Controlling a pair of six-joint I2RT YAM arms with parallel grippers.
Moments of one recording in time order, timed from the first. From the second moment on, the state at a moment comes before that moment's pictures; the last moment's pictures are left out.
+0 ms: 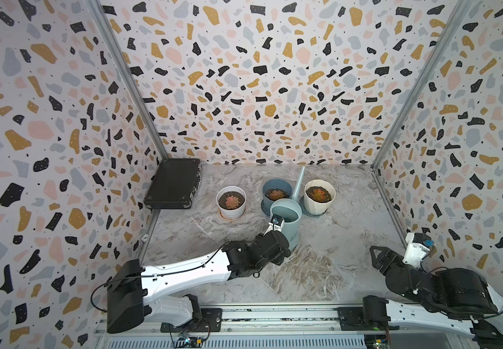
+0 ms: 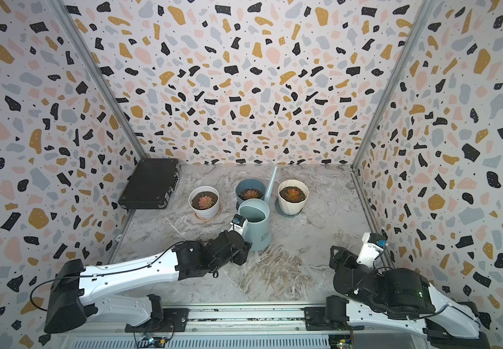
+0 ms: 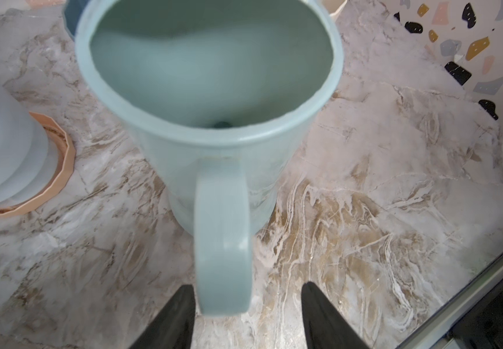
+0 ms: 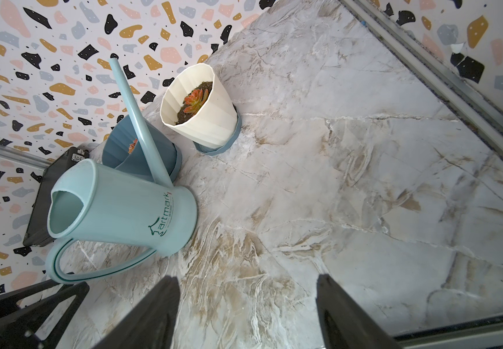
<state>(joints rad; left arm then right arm) -1.15 1.31 0.98 -0.46 -0.40 -0.55 1.36 0.45 1.03 -1.69 0.86 1.62</state>
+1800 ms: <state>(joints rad) -0.93 1.14 1.78 -1.68 -0.45 -0.43 1.36 0.50 1.21 -1.69 0.84 1.01</state>
